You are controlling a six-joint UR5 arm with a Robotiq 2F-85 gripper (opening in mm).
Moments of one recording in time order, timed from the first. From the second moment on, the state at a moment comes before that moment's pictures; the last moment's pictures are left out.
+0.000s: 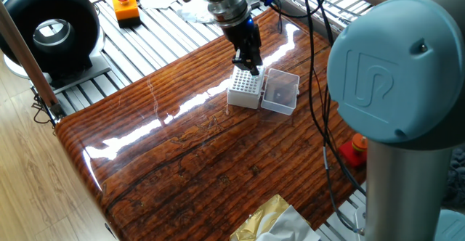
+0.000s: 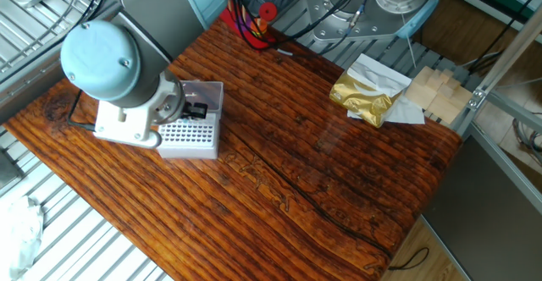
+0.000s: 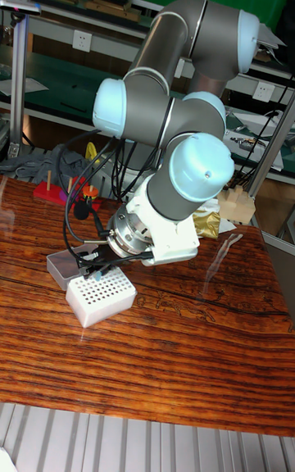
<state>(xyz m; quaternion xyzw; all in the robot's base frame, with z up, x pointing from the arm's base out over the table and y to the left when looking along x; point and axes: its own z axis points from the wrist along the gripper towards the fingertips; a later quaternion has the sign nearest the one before) 0.551 -0.066 0.071 0.24 -0.95 0.08 0.19</state>
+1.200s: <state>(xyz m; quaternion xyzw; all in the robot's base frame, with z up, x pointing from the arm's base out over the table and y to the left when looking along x) 0.589 -0.037 0.102 0.28 -0.95 0.04 0.09</state>
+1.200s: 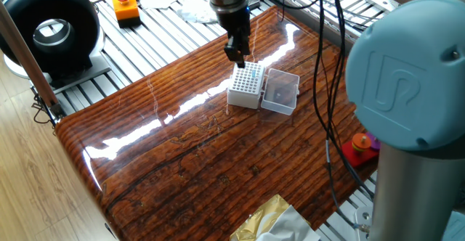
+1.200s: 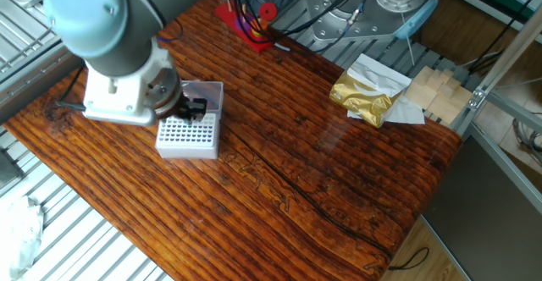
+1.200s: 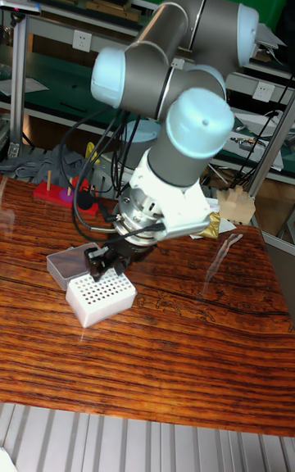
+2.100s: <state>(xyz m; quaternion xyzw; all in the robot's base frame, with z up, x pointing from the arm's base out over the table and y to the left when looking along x) 0.616 -0.004 0.136 0.25 -0.97 0.02 0.03</state>
